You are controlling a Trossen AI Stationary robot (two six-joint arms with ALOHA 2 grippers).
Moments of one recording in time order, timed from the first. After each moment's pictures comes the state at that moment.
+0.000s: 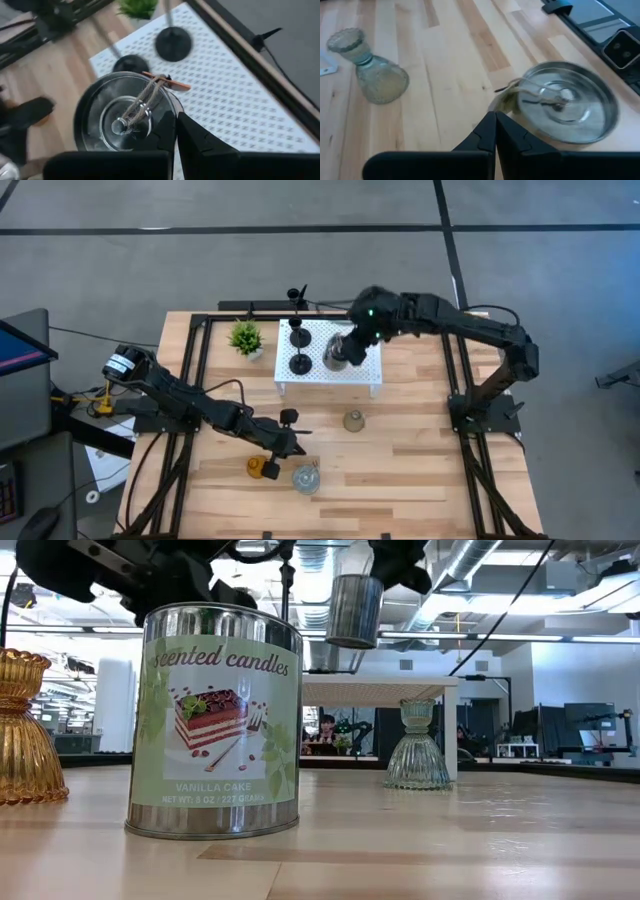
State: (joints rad) left arm -0.41 1.33 0.71 0.20 -0.09 0.07; right arm -0.26 1.59 1.72 -0.98 0.07 0.31
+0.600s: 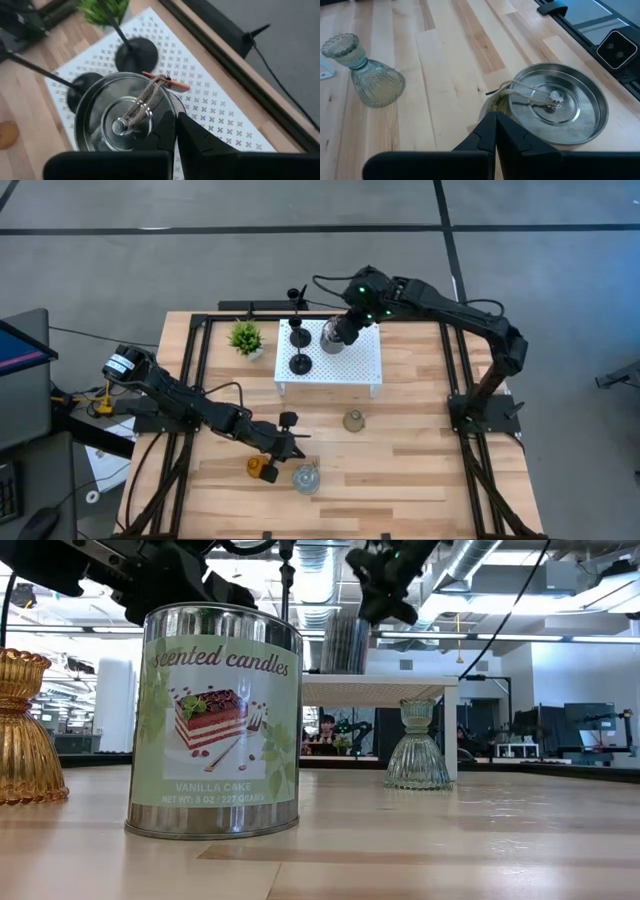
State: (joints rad) left arm -0.43 1.33 0.71 0.21 -0.10 0.07; right arm -0.44 1.70 1.72 -0.89 -0.02 0.22
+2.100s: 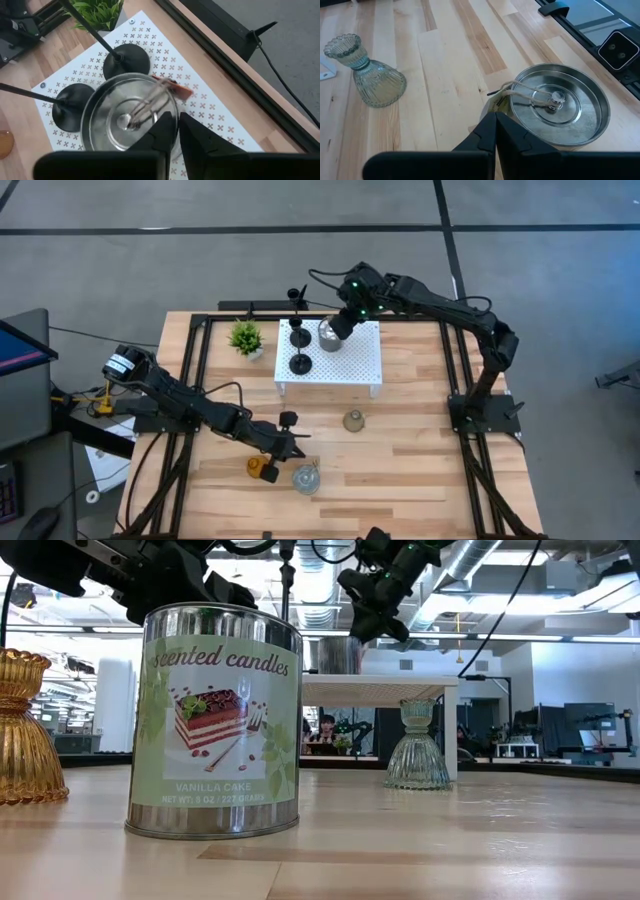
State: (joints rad) left arm -0.43 1.33 0.71 0.21 -0.11 0.07; right arm -0.49 1.77 1.72 -0.83 -0.08 0.21
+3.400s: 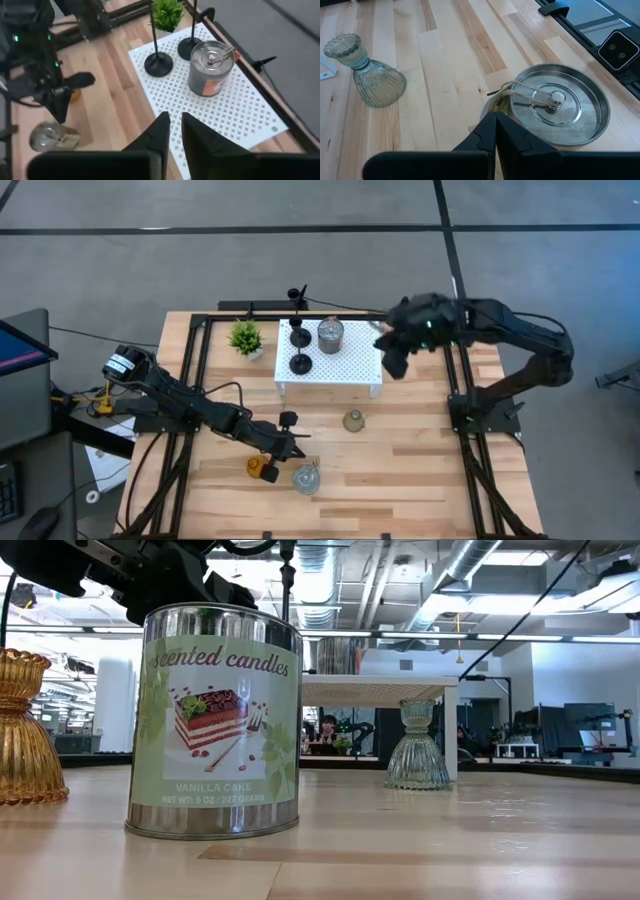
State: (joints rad) left arm -0.43 1.33 0.71 0.21 -0.11 0.07; right arm -0.08 1.34 1.72 -1.14 0.20 0.31
